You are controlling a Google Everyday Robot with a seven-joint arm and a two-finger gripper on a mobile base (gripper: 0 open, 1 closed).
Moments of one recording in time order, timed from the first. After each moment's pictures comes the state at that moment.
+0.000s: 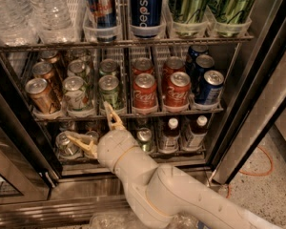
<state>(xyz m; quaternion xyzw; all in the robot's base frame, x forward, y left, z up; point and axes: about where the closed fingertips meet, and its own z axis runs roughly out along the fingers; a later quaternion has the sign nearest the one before) 0.492 0.124 0.825 -0.30 0.61 0.20 0.71</state>
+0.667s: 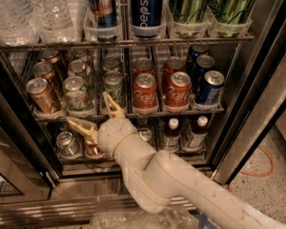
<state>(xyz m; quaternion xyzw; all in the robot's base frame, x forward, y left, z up) 0.523 0.123 0.836 -0.27 0.62 0.22 0.71</state>
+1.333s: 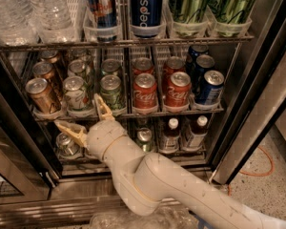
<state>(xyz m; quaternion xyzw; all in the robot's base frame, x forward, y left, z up) 0.515 0.151 0.834 -0.27 0.61 0.24 0.70</state>
